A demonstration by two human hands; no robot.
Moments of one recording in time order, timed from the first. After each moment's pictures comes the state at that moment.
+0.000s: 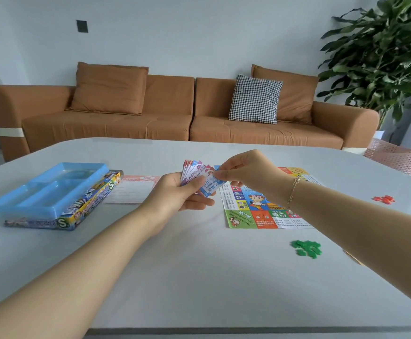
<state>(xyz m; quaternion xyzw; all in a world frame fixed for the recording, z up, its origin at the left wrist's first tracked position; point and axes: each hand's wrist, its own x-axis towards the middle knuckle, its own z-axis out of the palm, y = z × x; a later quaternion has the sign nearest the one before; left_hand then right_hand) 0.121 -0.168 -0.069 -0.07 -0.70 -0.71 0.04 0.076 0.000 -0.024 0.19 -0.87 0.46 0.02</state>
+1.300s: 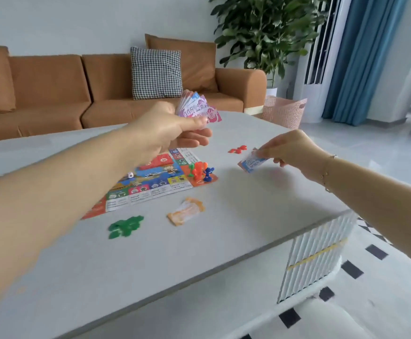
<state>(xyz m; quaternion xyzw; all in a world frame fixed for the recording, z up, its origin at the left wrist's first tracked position) 0.085 0.106 -0.007 -0.20 -0.75 -0.62 -0.06 0.108 0.346 -0.064 -0.10 -0.86 0.47 0.15</state>
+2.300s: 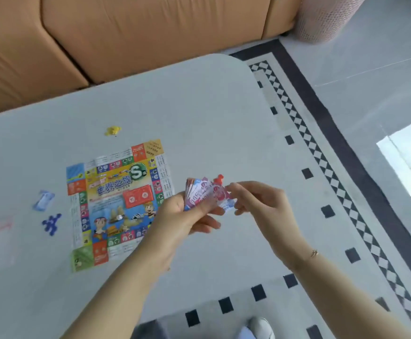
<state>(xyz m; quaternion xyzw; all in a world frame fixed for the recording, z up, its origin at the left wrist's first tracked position) 0.043 0.224 0.115 0.18 -0.67 -0.65 -0.31 0.062 0.383 0.097 -0.18 -0.69 0.69 -0.10</state>
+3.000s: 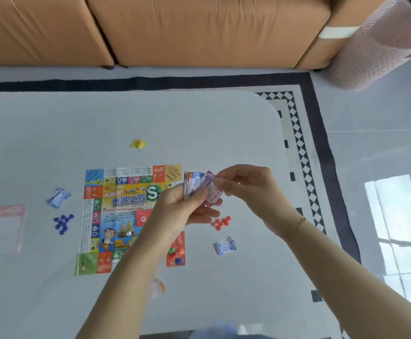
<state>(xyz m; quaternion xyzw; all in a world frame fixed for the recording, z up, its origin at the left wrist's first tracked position) -0.065 0.189 0.183 0.22 -0.58 -0.74 -0.24 -0.106 0.353 0.183 -0.06 -0.73 0.63 -0.25</state>
